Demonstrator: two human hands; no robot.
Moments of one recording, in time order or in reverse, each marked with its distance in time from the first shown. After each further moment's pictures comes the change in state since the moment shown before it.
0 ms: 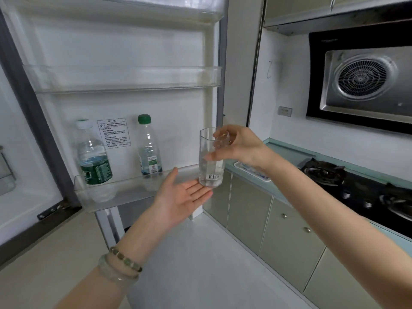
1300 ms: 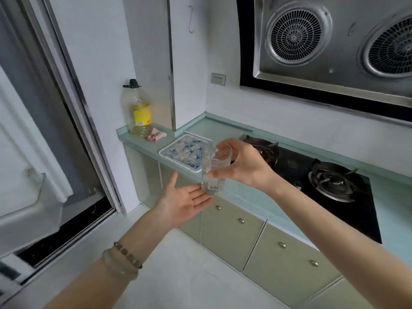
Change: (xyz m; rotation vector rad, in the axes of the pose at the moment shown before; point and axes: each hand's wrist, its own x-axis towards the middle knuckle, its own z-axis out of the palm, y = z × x) left_hand 0.314 -0.173 0.153 0.060 -0.070 -0.378; right_hand 0.051 0.274 -0.238 -0.289 0.211 0.200
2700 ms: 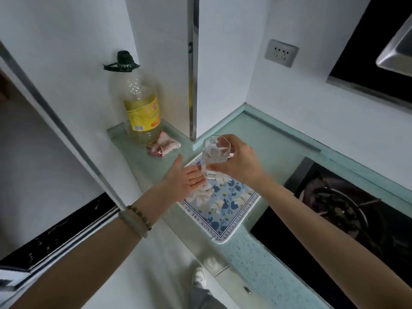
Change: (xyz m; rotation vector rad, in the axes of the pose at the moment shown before) left_hand 0.445 0.277 -0.106 0.061 0.267 -0.001; right_hand 0.477 0.204 0.141 0.038 -0.153 0.006
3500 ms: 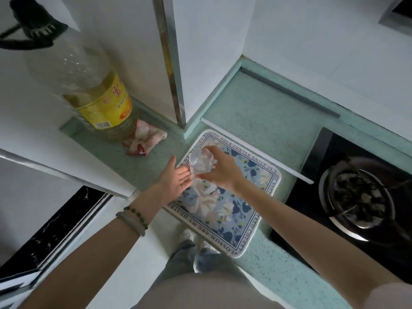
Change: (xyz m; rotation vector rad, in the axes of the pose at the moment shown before) left_hand 0.152 0.023 -0.073 0.148 0.079 -0.290; right_hand 0.093 0.097 0.103 0.097 -0.183 0.317
